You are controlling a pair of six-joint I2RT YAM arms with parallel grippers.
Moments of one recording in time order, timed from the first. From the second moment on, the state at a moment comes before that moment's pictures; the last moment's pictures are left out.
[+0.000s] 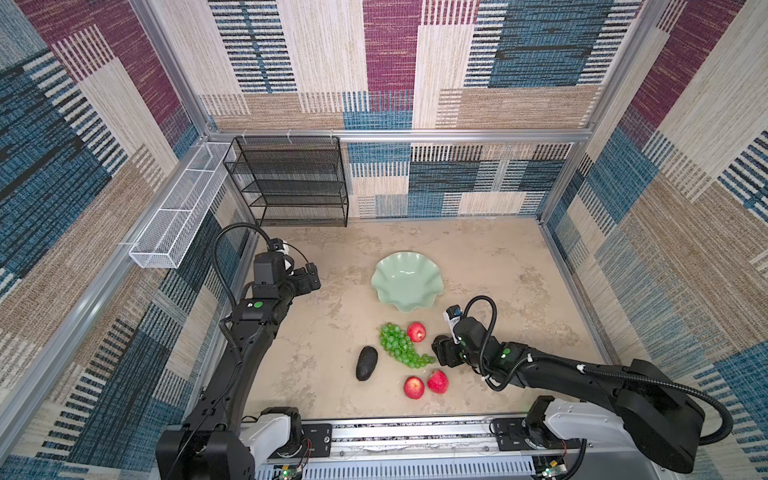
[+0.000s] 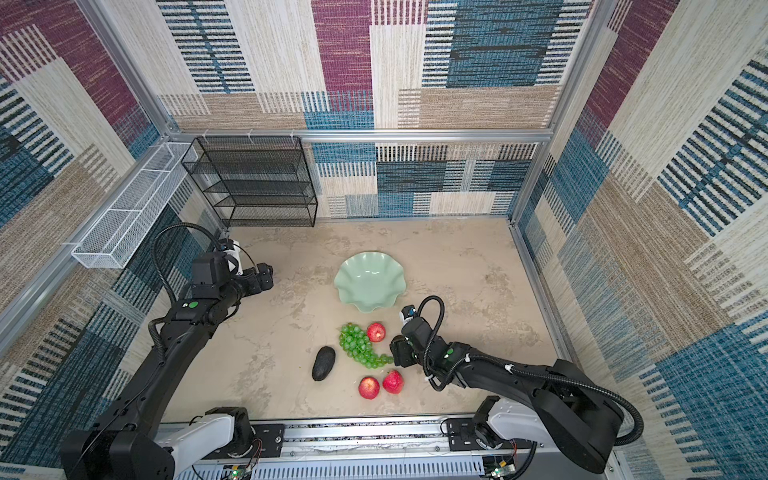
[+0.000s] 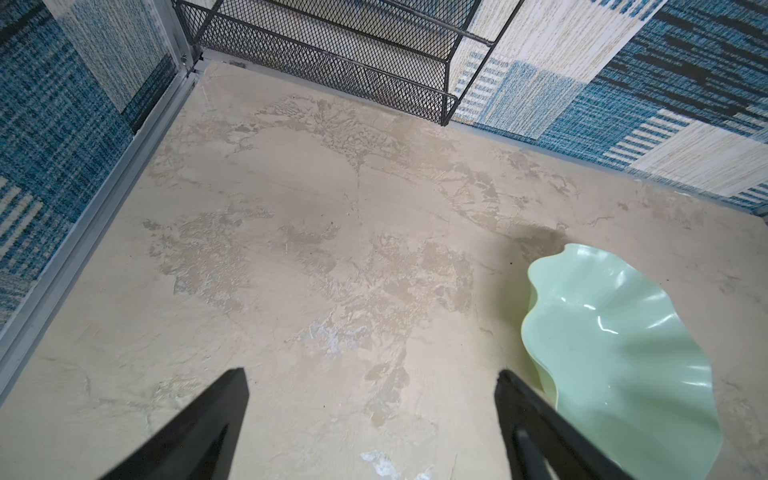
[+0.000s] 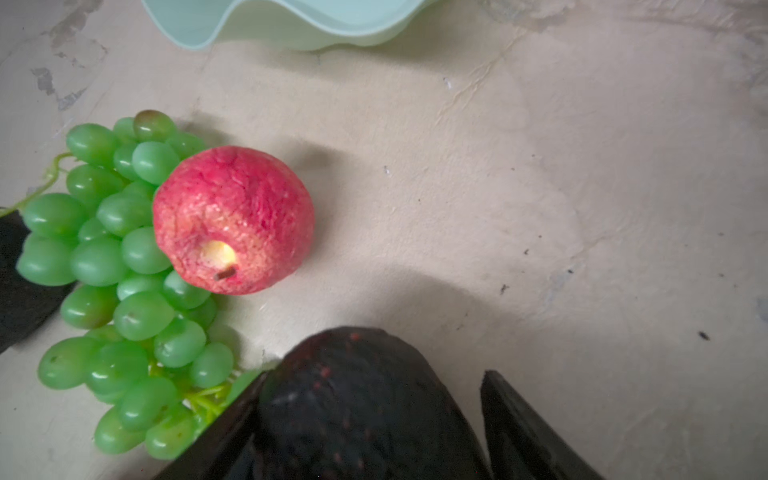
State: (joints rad) left arm -0.03 1.11 0.93 -0.41 0.00 -0.27; right arm 0.81 1.21 0.42 -0.07 0.14 0.48
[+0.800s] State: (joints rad) left arm -0.02 1.01 0.88 -0.41 -0.02 -0.29; right arm 0.73 1.67 1.15 -0.14 0.31 0.37
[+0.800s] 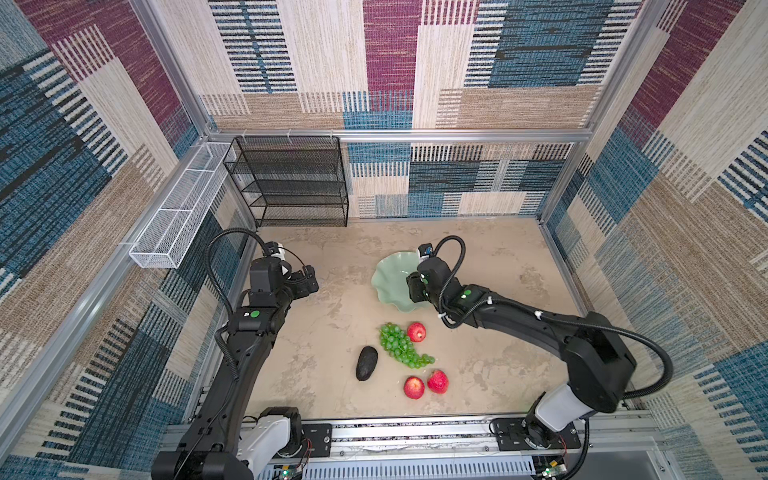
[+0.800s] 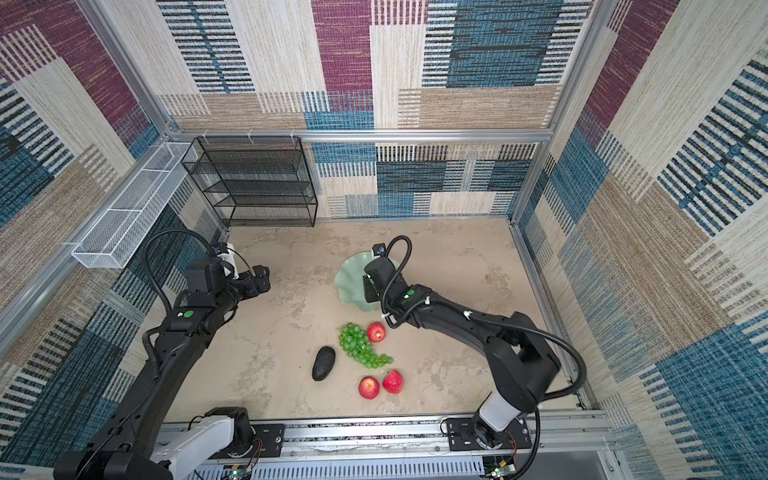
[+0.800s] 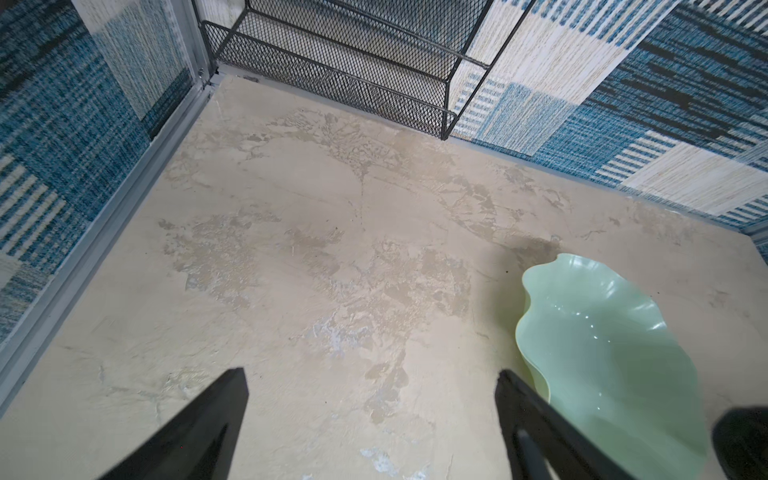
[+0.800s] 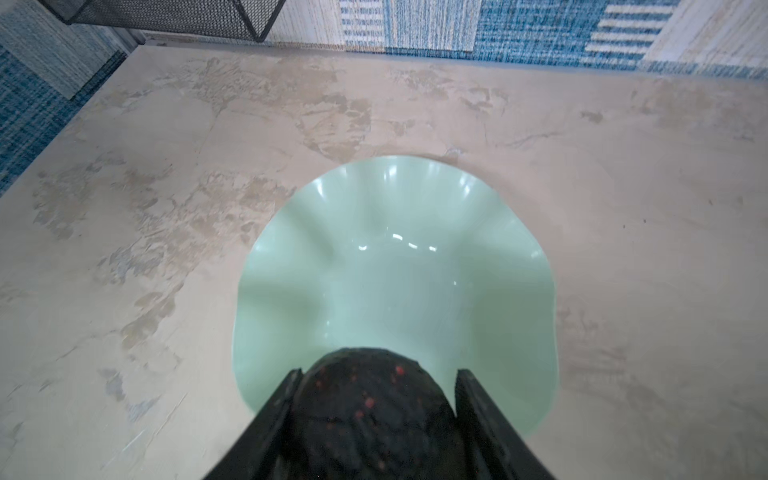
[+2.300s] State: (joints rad) left arm -0.82 0.85 0.73 -0.74 0.08 -0.71; right arm 0.52 1.33 0.82 0.06 0.13 0.41
